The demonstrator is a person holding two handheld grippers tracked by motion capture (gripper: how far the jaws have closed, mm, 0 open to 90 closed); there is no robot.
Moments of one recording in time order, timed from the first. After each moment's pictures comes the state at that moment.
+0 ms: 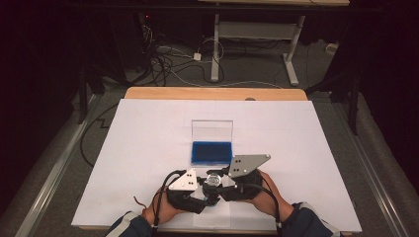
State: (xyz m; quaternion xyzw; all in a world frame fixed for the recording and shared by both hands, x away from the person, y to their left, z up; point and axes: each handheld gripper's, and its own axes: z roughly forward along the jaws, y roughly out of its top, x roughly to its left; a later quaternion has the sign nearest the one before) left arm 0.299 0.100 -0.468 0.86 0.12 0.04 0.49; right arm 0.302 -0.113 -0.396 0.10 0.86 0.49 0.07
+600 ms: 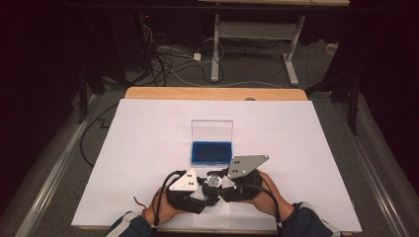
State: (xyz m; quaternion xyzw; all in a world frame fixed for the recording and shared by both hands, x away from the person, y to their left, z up) left arm 0.298 0.100 -0.468 0.87 0.13 0.05 0.48; right arm 0.303 -0.113 -0.400 0.09 0.87 0.48 0.07
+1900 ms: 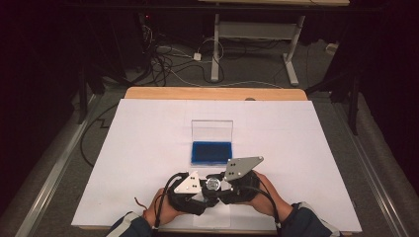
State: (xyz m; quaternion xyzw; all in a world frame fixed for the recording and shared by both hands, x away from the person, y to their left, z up) left arm 0.295 0.096 -0.470 0.88 0.13 0.06 0.45; right arm 0.303 -0.109 -0.408 0.09 0.88 0.46 0.06
